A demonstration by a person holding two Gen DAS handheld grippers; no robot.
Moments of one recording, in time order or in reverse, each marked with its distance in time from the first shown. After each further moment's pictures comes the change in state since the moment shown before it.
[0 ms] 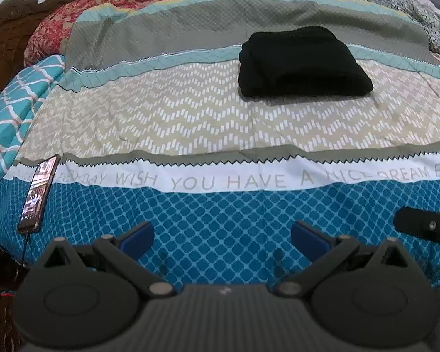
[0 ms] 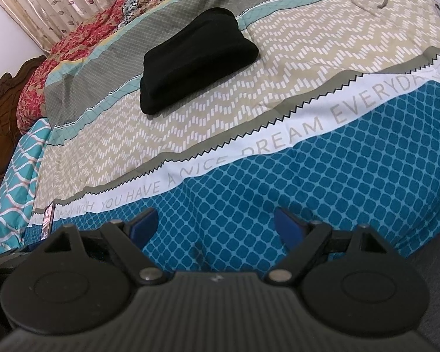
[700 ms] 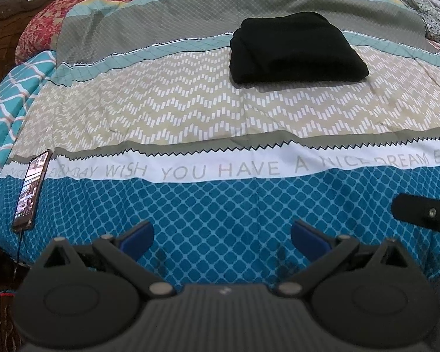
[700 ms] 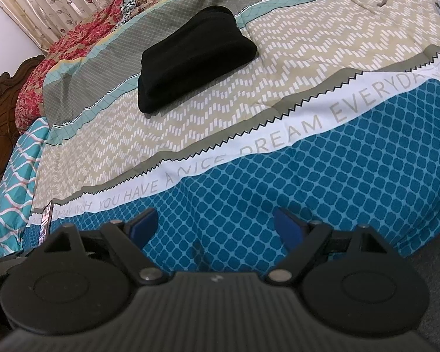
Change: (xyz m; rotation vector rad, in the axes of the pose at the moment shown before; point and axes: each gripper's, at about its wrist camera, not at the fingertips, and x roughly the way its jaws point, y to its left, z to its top) left arm 0.008 -0.005 -0.003 0.024 0.038 -0.015; right arm 0.002 -0.002 0.000 -0.001 0.001 -0.002
